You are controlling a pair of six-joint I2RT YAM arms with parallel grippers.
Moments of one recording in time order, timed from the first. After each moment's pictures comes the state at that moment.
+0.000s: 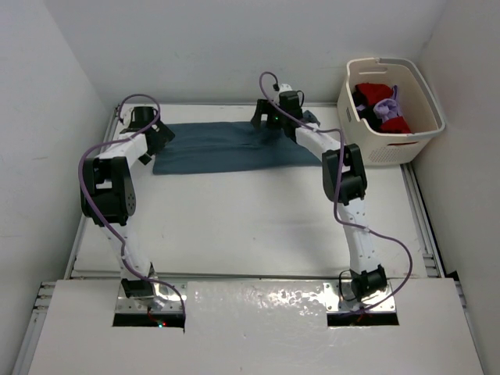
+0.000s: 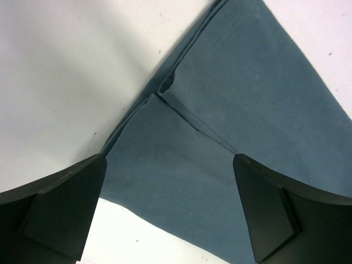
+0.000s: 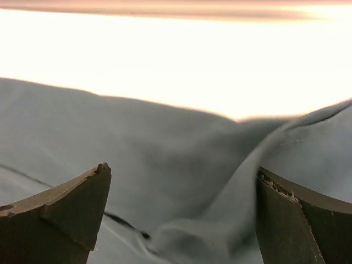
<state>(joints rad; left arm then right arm) 0.08 1.95 1.42 -0.36 -0.22 -0.72 0.31 2.52 2.03 -0.02 -0.16 0.32</state>
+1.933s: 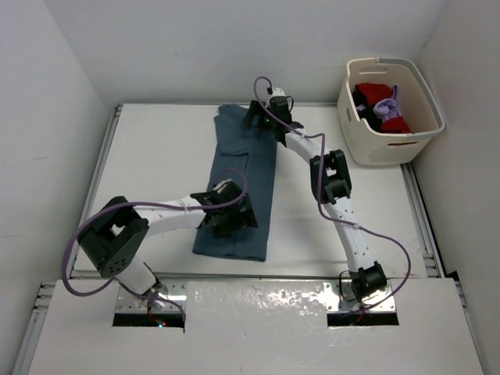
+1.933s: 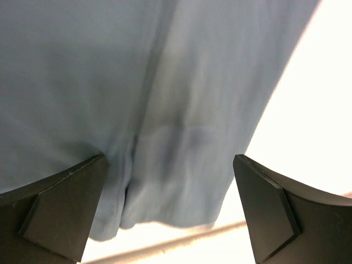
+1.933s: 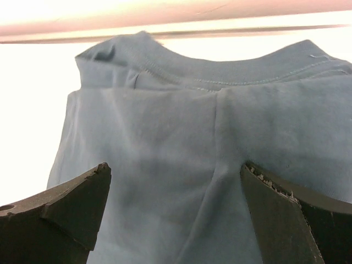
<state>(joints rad) -0.74 1.56 0.79 -0.32 -0.03 -1.02 0.34 2.77 2.32 0.01 -0.11 0.41</state>
